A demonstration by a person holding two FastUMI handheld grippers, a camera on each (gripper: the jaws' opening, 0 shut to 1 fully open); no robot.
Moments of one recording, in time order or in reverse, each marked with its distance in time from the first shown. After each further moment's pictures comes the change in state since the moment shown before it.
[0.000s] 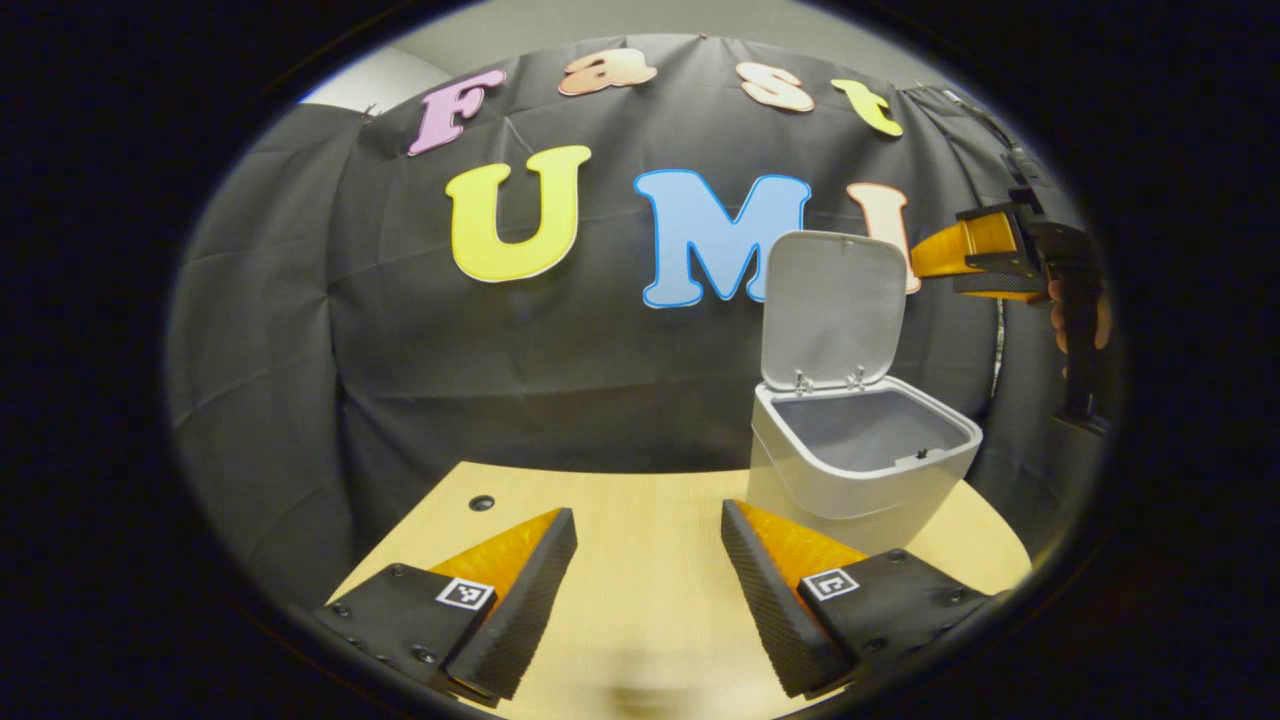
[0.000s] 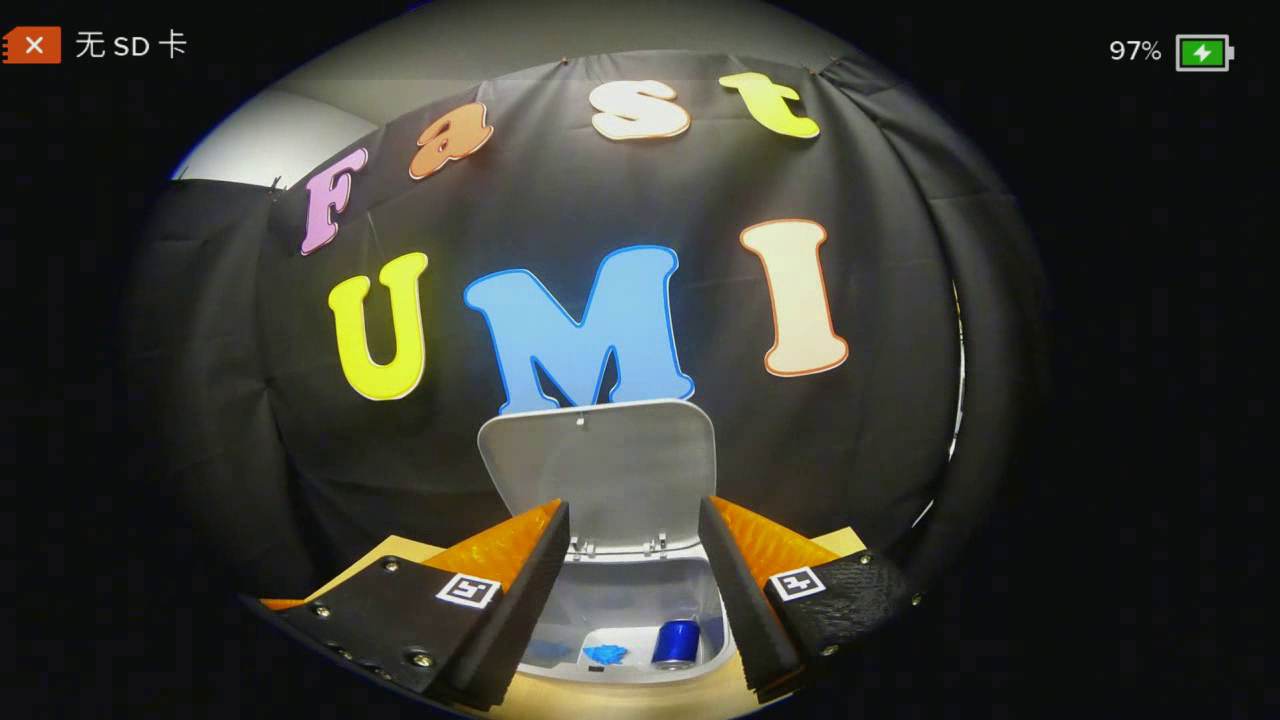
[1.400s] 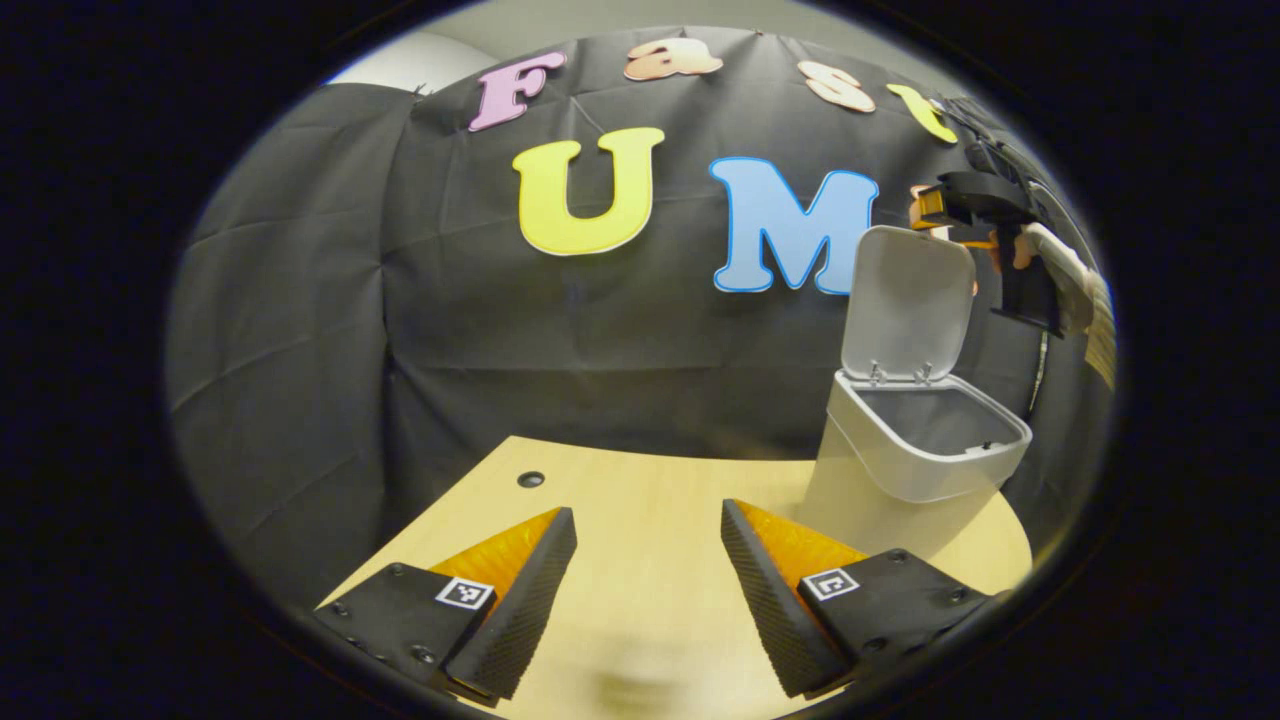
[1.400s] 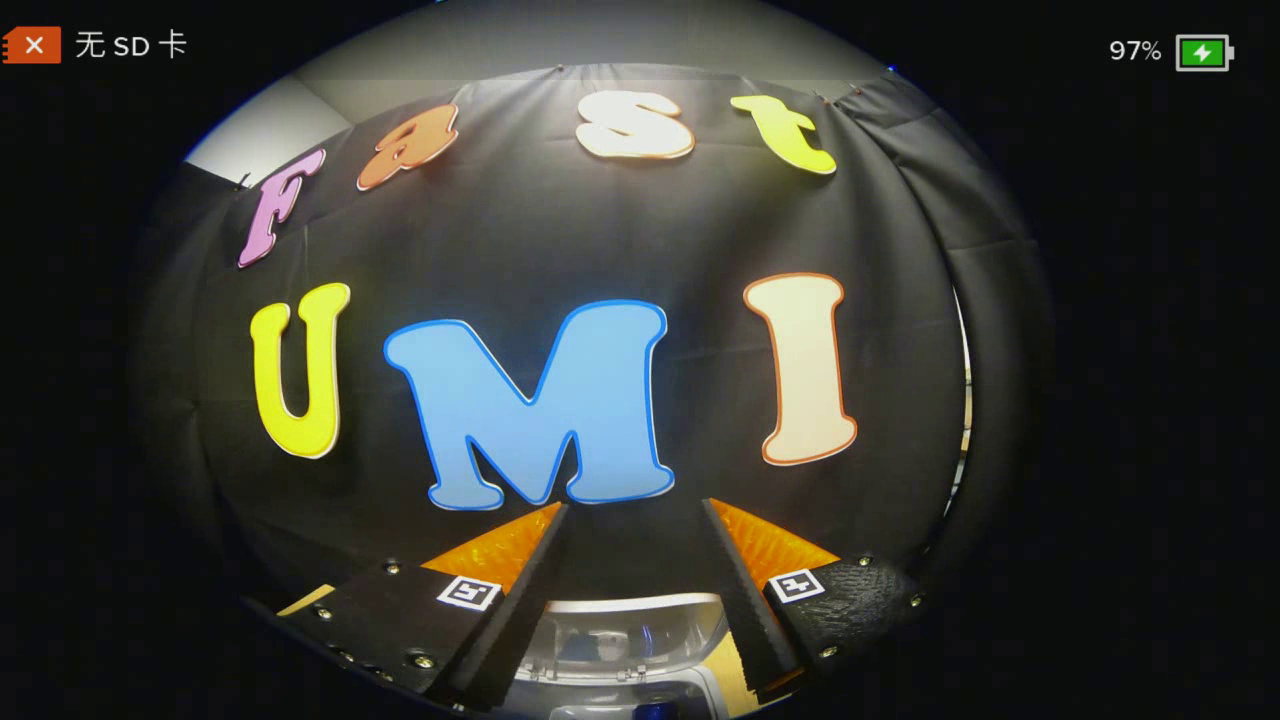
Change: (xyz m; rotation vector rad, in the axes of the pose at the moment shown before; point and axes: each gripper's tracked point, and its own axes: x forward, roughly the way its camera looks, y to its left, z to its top) left arm -0.005 0.072 -0.028 -0.076 0.051 0.138; right arm 0.129 -0.016 0.067 -0.039 -0.117 -0.132
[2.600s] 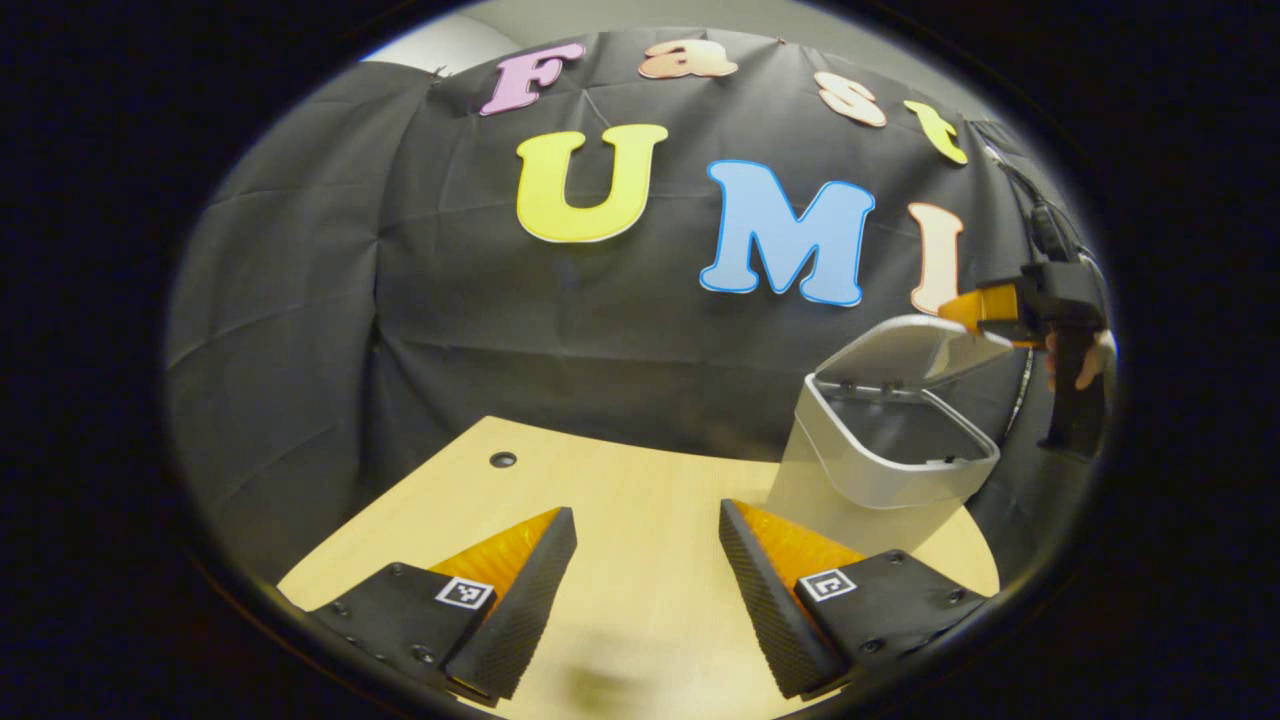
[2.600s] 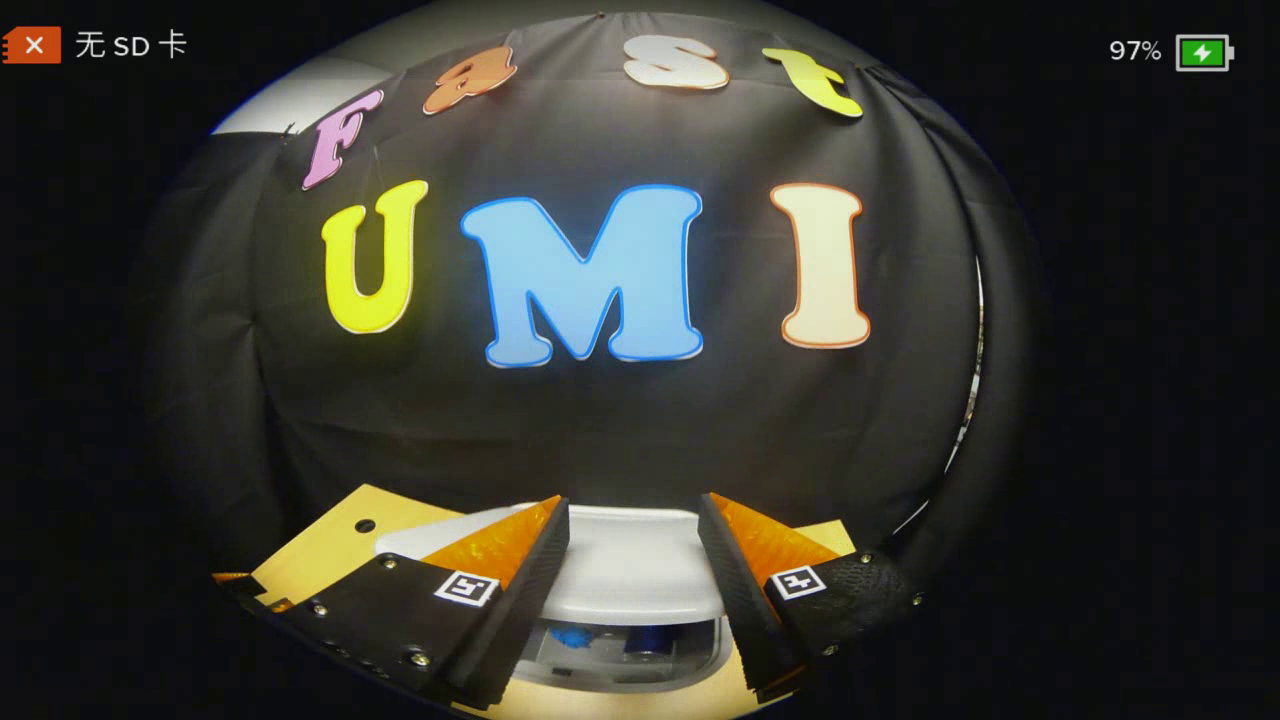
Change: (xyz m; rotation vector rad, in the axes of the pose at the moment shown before) left arm -0.020 -0.030 -0.005 -0.082 0.007 -0.057; right arm -0.111 0.007 -0.108 -0.078 0.282 0.139
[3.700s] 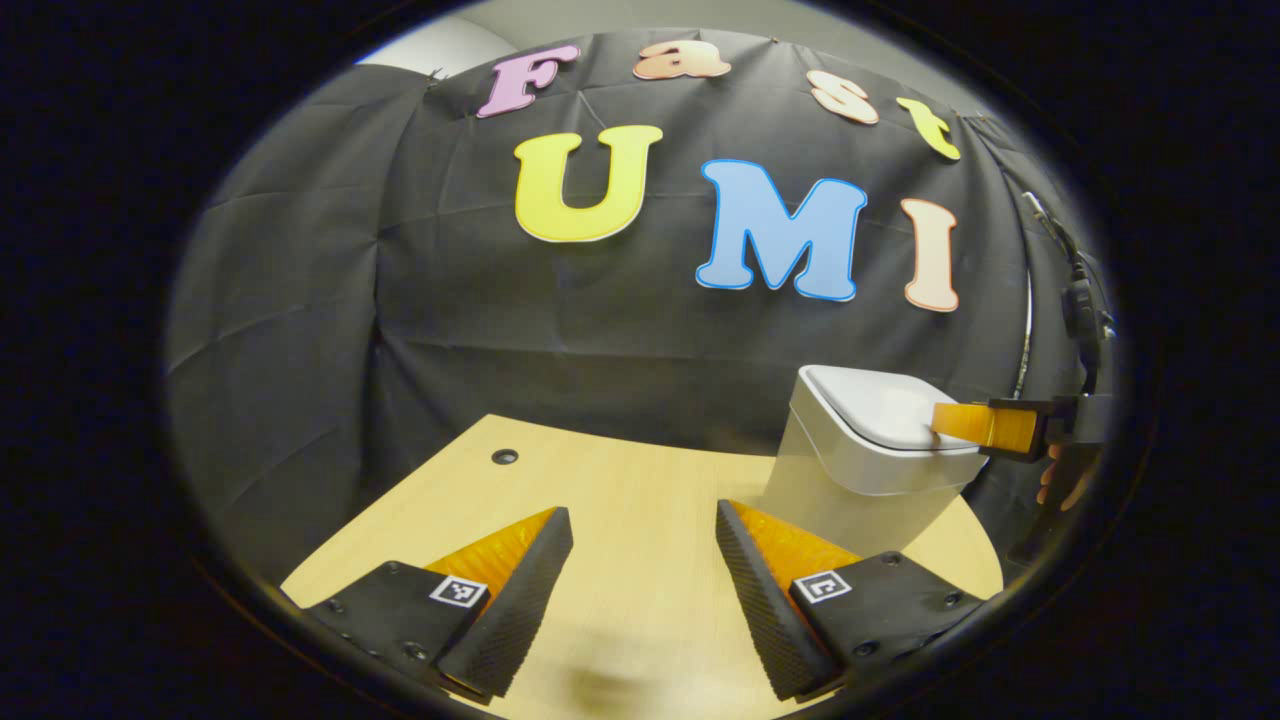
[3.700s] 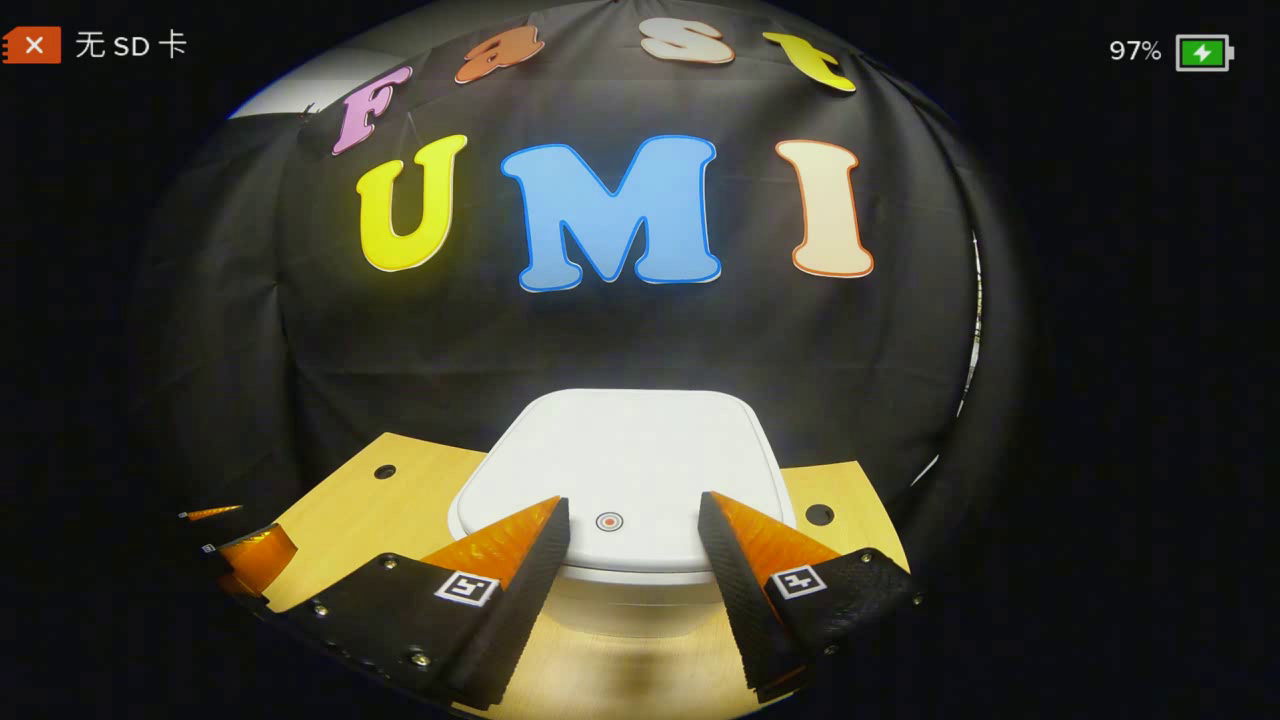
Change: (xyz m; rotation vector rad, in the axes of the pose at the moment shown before) left arm -0.007 -0.004 -0.009 0.015 0.005 -0.009; right arm -0.039 0.024 -0.096 -0.012 0.073 0.036
